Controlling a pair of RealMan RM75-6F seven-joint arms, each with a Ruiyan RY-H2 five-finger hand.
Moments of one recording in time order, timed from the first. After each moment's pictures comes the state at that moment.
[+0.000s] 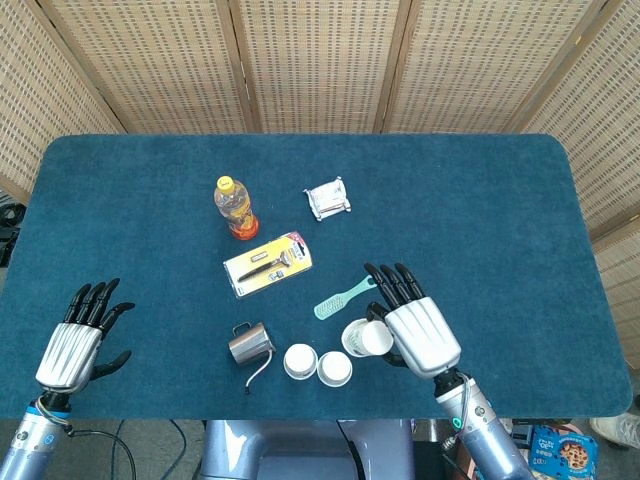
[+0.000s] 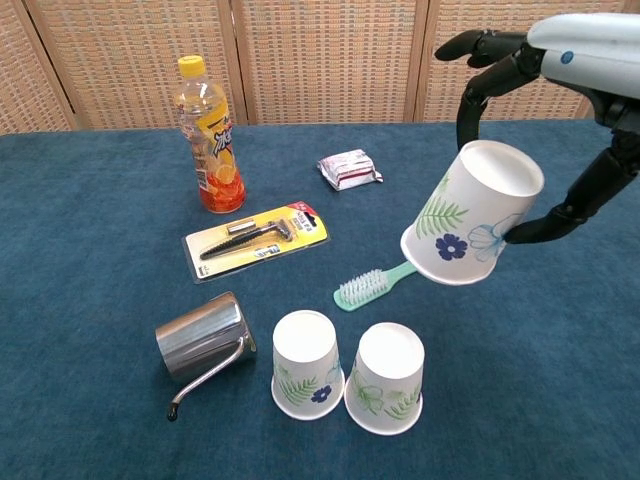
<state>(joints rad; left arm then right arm) -0.15 -1.32 0.03 -1.53 1.62 1.49 0.14 0.59 -1.28 0.01 -2.20 -1.30 1.38 -0.69</state>
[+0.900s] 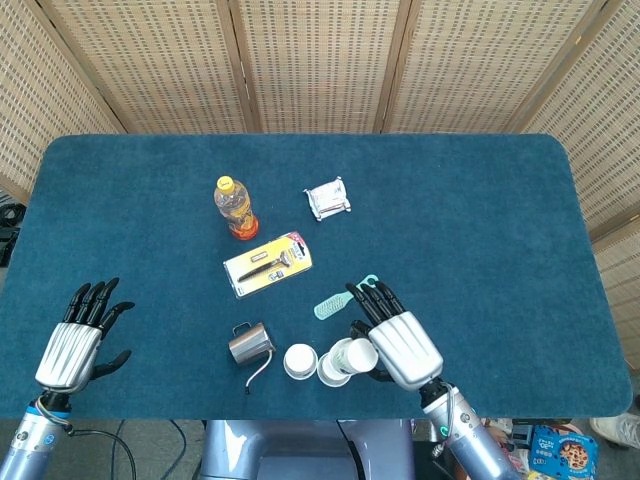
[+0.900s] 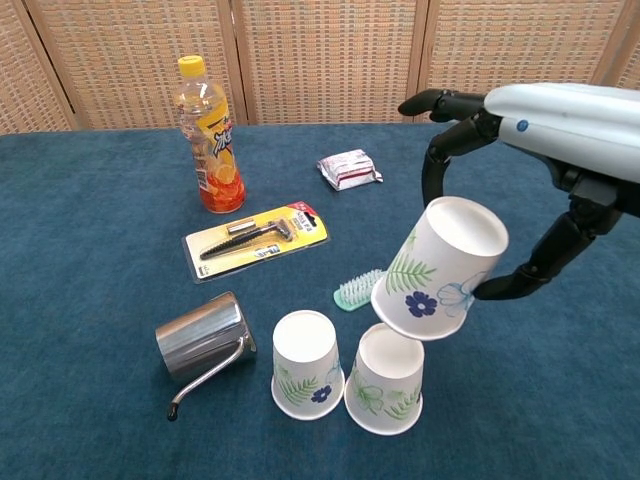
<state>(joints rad) -0.15 -1.32 0.02 -1.53 1.62 1.49 0.15 0.55 -1.36 0.02 -2.14 -1.33 1.28 -0.67</state>
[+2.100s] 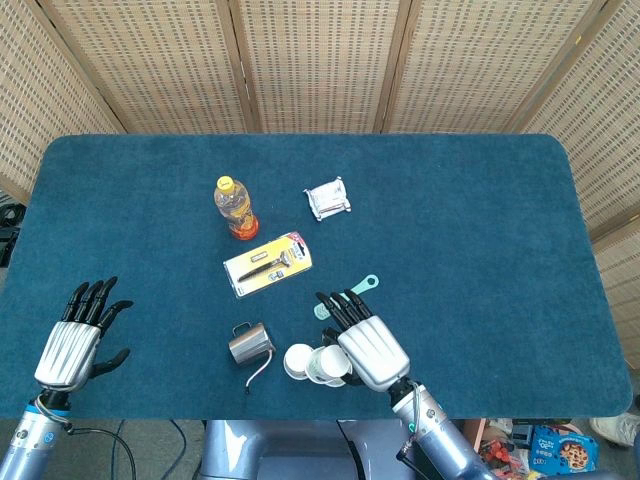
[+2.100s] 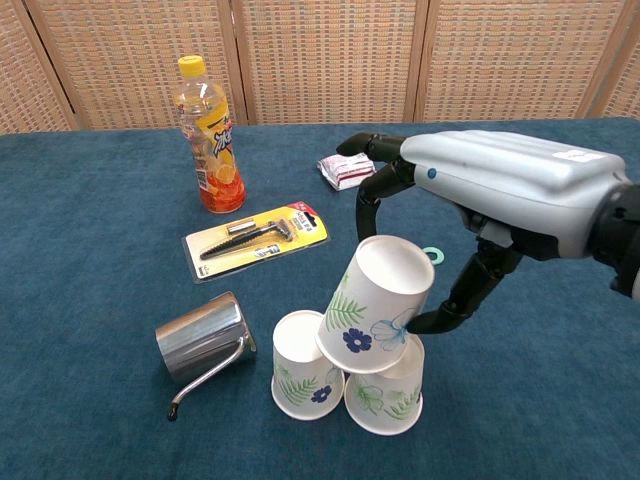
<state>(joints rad) -0.15 -1.31 0.01 -1.53 1.61 1.48 0.15 0.59 -1.50 0.07 -2.09 -1.24 1.20 -0.74</state>
